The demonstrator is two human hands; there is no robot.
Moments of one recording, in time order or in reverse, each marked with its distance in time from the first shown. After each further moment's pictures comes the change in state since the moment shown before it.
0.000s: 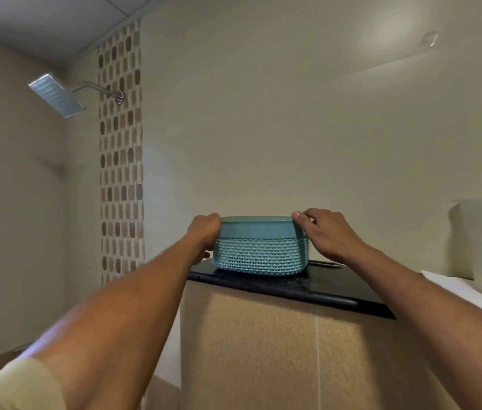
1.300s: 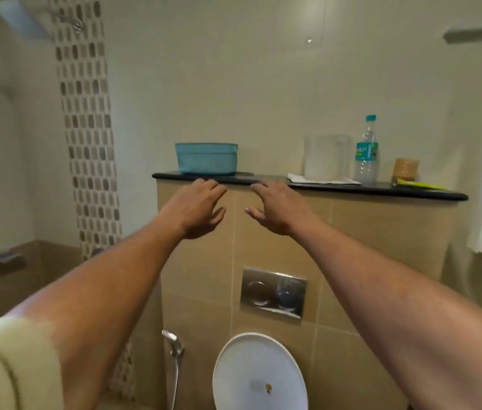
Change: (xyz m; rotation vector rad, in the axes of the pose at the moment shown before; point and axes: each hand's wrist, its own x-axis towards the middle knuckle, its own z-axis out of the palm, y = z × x) left_hand -0.388 -0.020 -0.043 1.115 -0.095 1.027; right_hand -0.326 -0.135 -0.129 -0.573 -0.167 -0.094
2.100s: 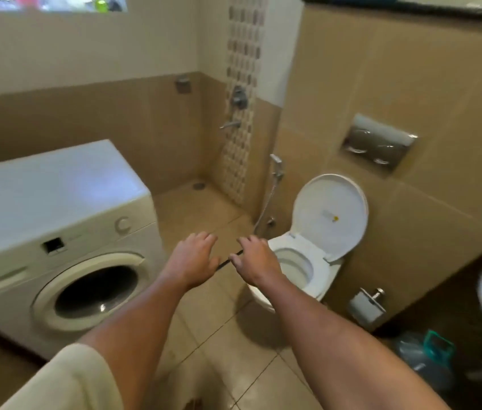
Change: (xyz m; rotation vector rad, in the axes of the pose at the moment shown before) left_hand -0.510 0.263 -0.034 -0.217 -0.637 -0.827; right_hand -0.459 -0.228 0.105 0.523 -0.677 -0.175
